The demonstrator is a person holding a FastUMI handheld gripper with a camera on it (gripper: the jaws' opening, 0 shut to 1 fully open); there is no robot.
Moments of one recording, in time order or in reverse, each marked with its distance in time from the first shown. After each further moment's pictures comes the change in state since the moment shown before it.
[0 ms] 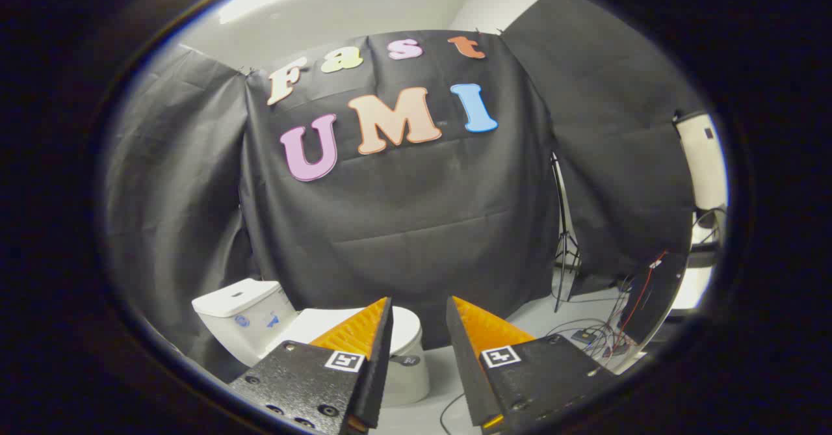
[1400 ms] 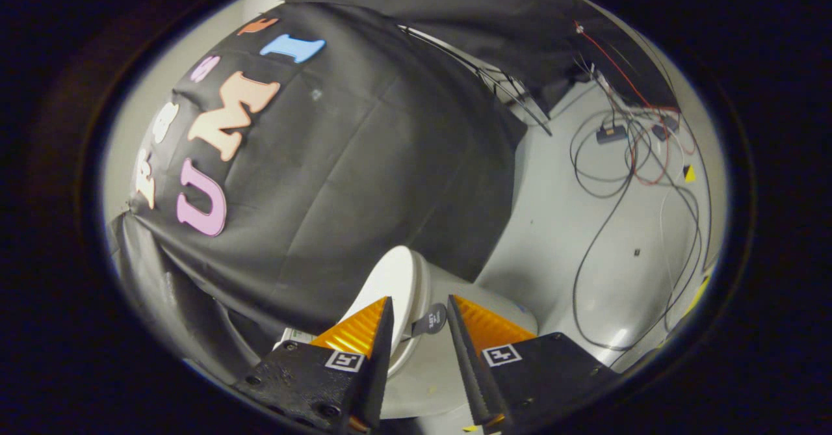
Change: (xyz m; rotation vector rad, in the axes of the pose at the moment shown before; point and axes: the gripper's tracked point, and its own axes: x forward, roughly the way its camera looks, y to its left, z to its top) arm 0.181 -0.002 -0.200 0.847 0.299 -0.023
